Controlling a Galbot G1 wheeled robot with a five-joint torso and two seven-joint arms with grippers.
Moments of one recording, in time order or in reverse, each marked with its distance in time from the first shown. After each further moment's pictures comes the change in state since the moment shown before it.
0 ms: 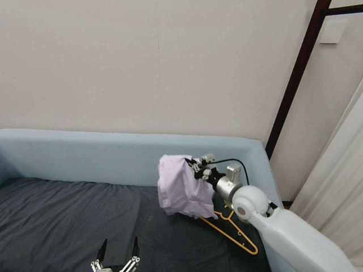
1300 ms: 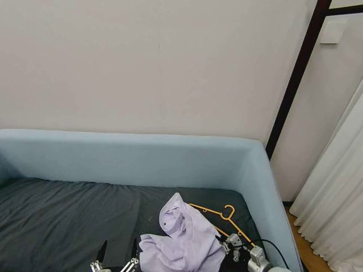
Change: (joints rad) left arm -0.018 0.062 0.015 0.029 -0.036 0.013 -0.007; right arm -0.652 -0.119 0.146 -0.344 -0.470 0.265 -0.187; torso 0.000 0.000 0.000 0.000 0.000
